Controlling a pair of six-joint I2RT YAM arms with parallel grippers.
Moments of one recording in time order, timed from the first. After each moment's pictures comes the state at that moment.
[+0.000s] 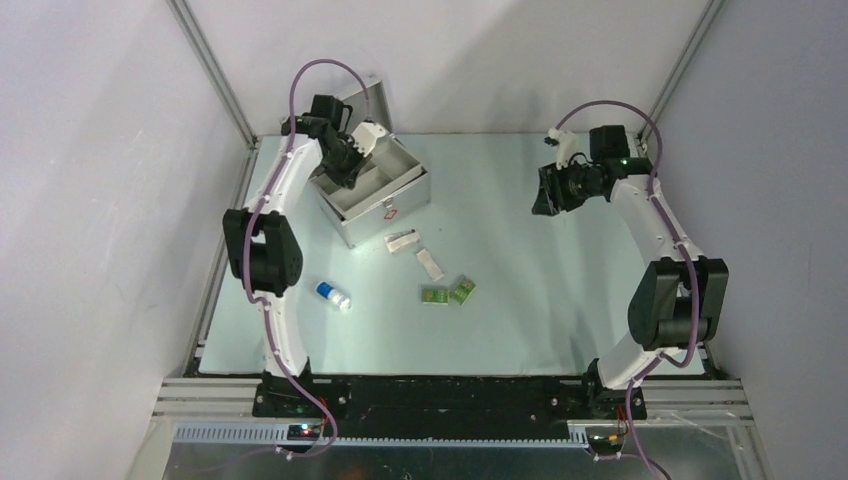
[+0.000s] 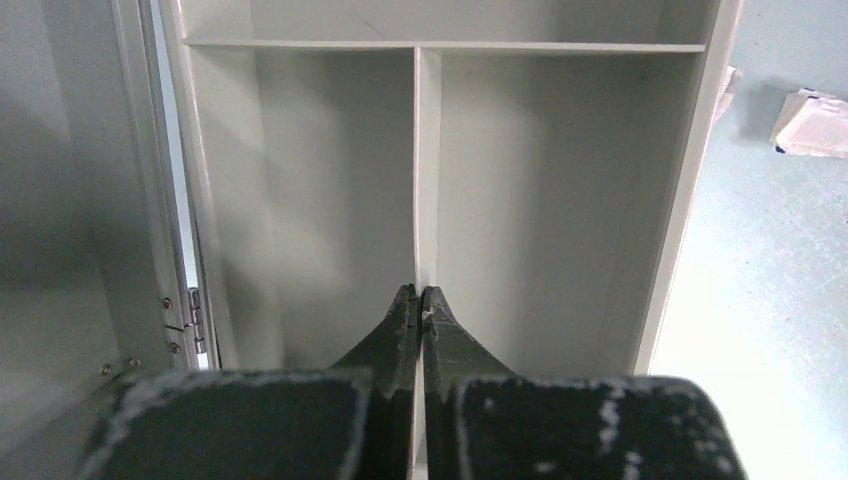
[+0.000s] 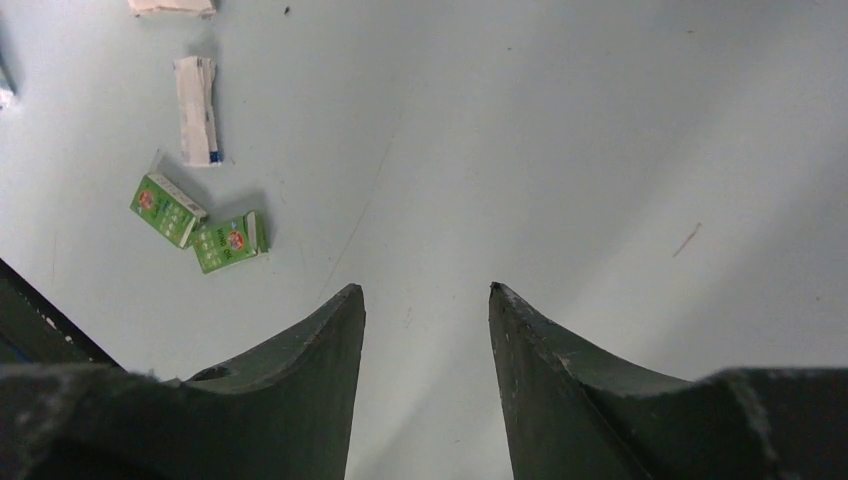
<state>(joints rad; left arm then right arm) -0.15 2.05 1.99 -1.05 0.23 0.64 0.03 1.63 1.44 -0.76 -0.56 -0.31</state>
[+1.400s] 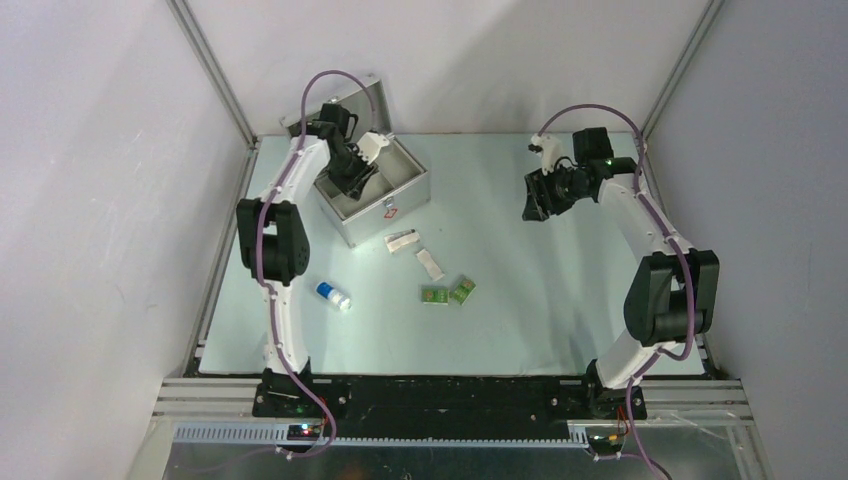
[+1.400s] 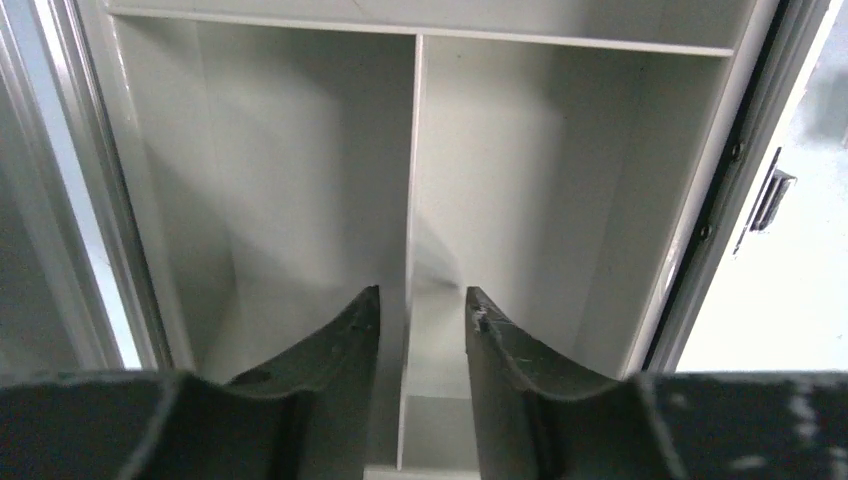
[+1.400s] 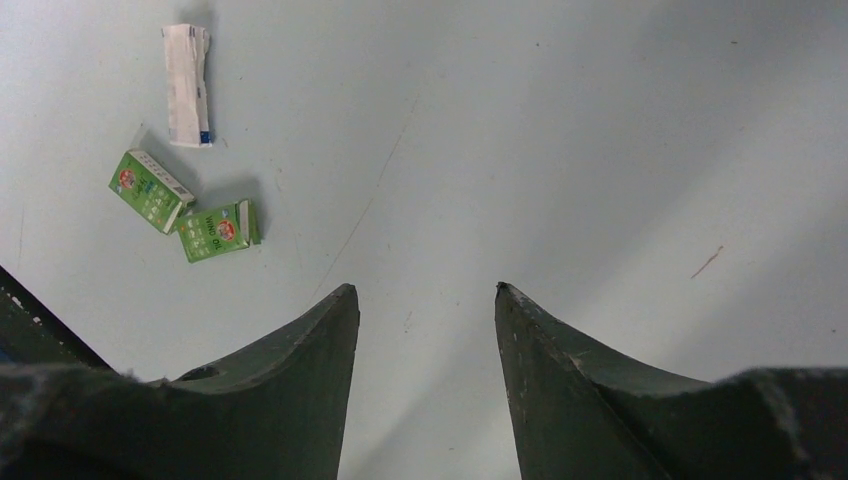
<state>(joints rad) -0.15 2.18 2.03 -1.05 0.23 0.69 0.11 1.66 1.44 -0.77 -0.52 -0.35</state>
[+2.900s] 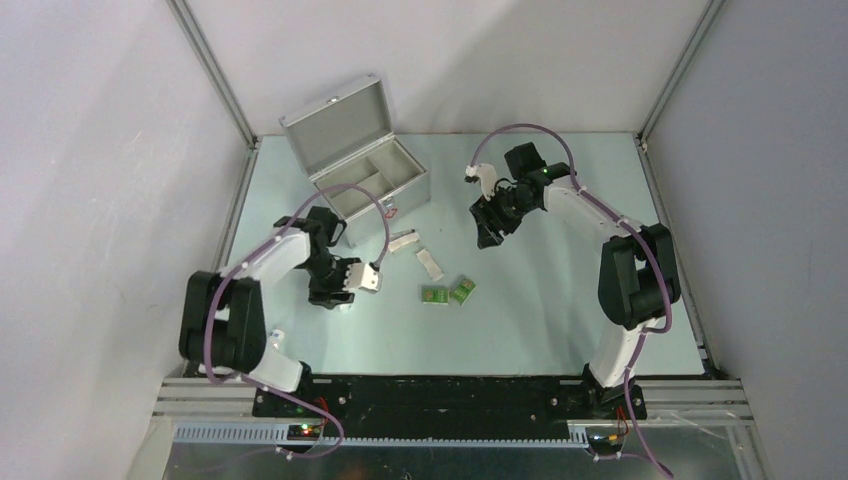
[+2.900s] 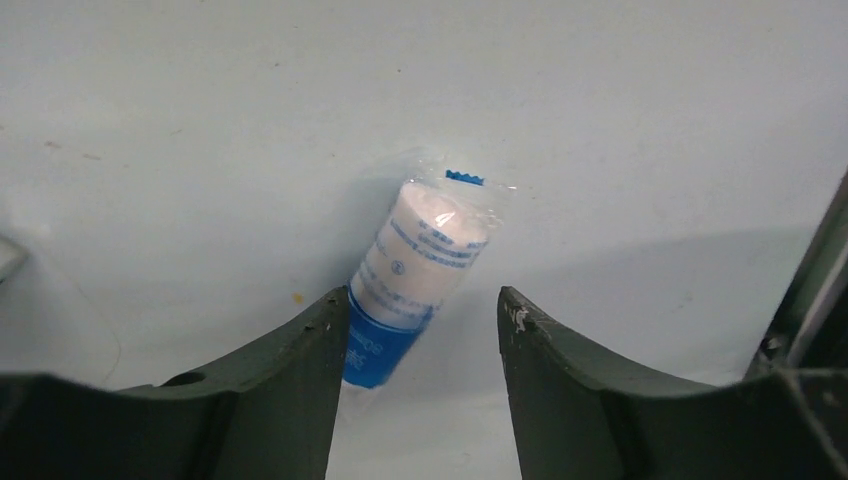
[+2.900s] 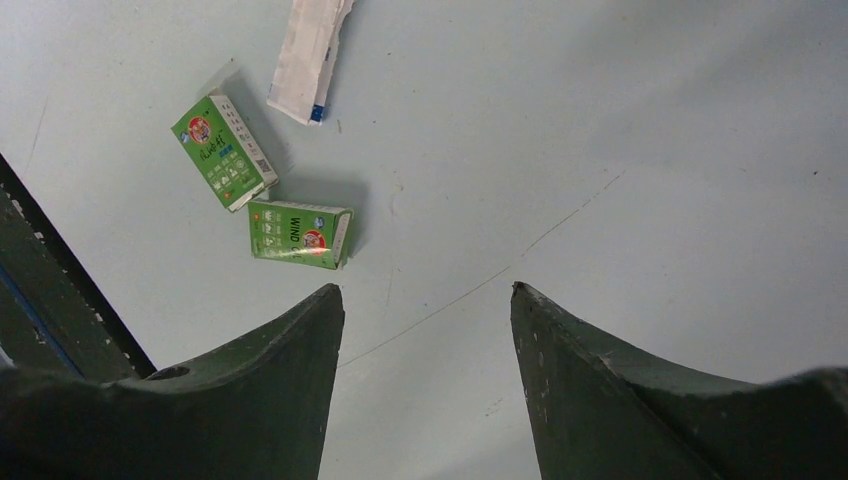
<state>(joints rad) -0.18 1.47 0.91 -0.99 0.28 1.46 0.38 1.82 1.47 -0.77 -0.53 -0.44</state>
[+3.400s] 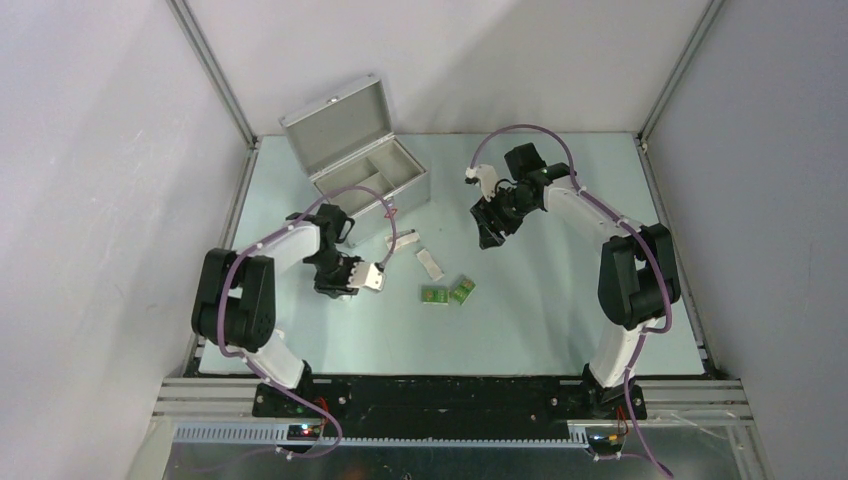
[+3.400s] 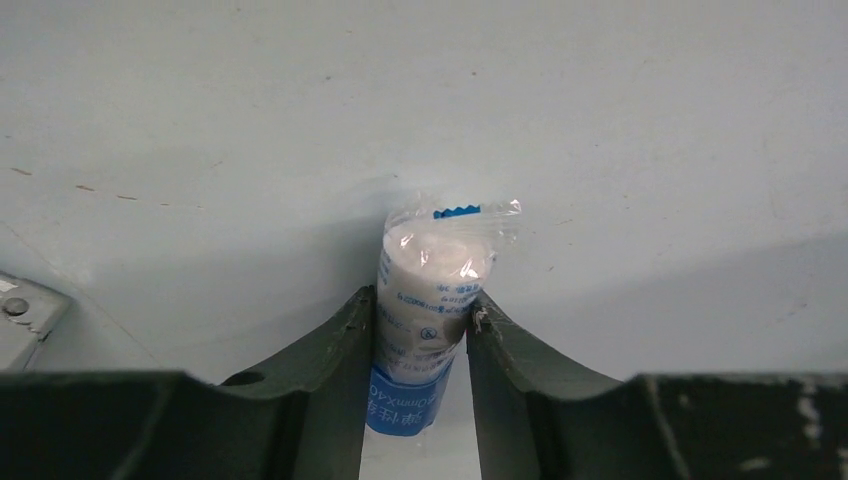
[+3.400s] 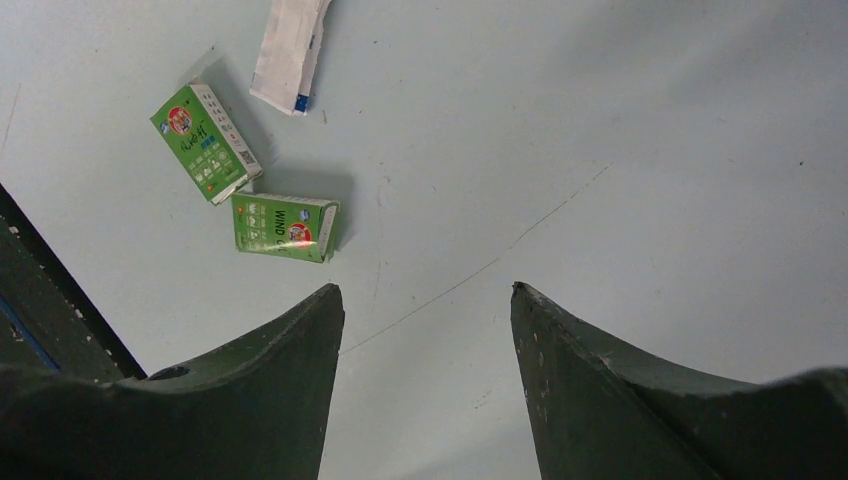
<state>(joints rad) -0.20 1.63 0.95 -0.91 0.21 1.55 0.38 1.82 1.47 -0.78 -0.50 -0.46</state>
